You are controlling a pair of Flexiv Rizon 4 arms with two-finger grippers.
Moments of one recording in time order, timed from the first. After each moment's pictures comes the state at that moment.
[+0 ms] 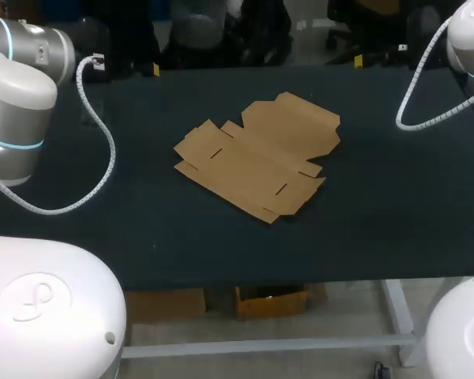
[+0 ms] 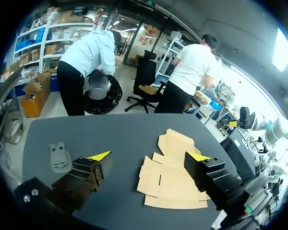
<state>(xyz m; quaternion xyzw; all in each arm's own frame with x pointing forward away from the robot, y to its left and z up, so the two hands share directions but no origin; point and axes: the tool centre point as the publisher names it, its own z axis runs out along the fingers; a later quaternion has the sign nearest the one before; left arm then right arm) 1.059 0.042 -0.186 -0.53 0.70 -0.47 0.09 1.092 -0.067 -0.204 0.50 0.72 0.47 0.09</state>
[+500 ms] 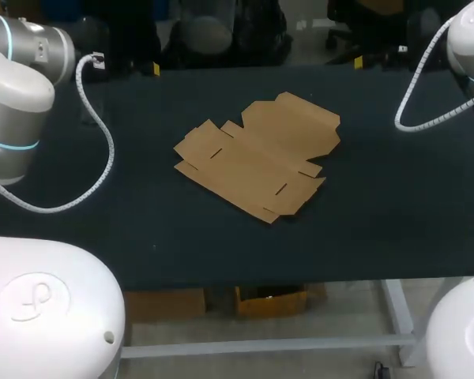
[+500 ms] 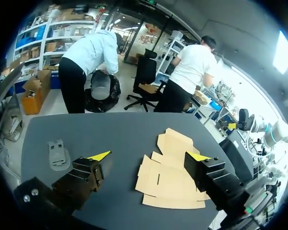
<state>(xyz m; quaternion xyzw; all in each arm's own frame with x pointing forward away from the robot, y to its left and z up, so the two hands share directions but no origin) 1.059 0.041 -0.187 -0.54 0.70 -0.46 0.08 1.089 -0.068 -0.212 0.52 0.71 0.46 0.07</state>
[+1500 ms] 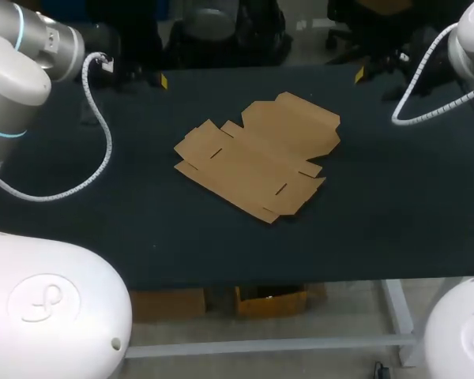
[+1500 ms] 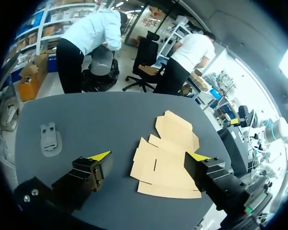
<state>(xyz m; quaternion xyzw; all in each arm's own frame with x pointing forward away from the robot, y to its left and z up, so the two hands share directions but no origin) 1.050 0.027 -0.217 -0.55 0.73 -0.41 0.01 1.044 -0.063 -0.242 0.66 0.63 0.40 -0.08</state>
